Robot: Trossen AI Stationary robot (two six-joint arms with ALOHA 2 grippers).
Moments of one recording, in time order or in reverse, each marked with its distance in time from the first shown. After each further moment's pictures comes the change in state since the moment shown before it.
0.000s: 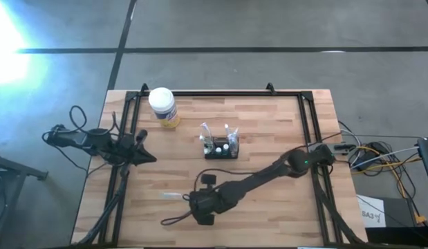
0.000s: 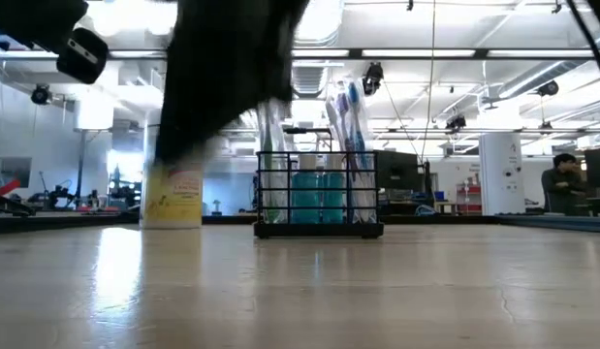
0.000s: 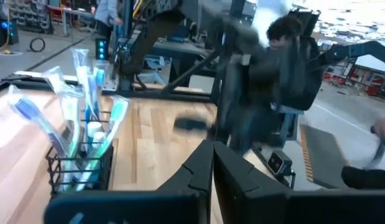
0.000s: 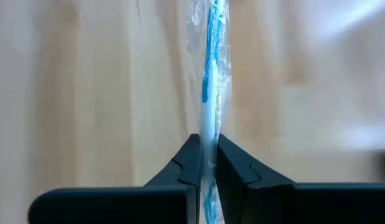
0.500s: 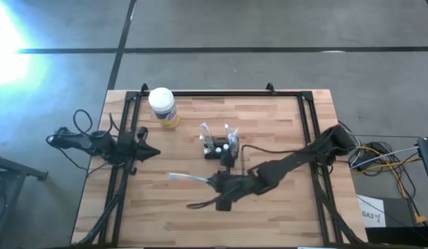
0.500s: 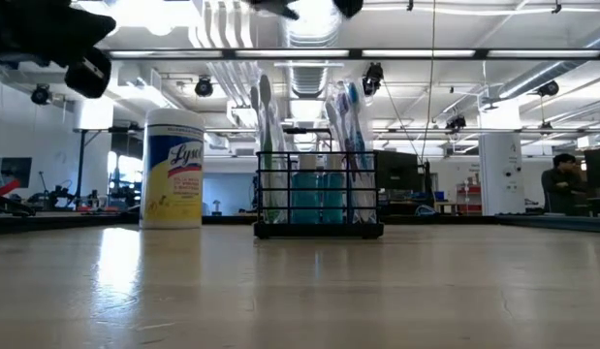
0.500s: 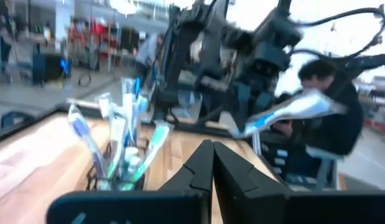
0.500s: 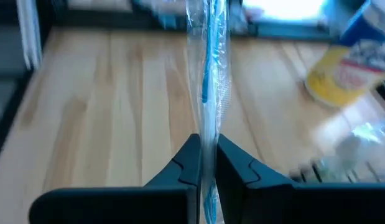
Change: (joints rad) left arm 0.000 -0.085 -0.145 0.208 -0.171 -0.005; right arm 0.001 -0.561 -0.606 0.449 0.173 -0.149
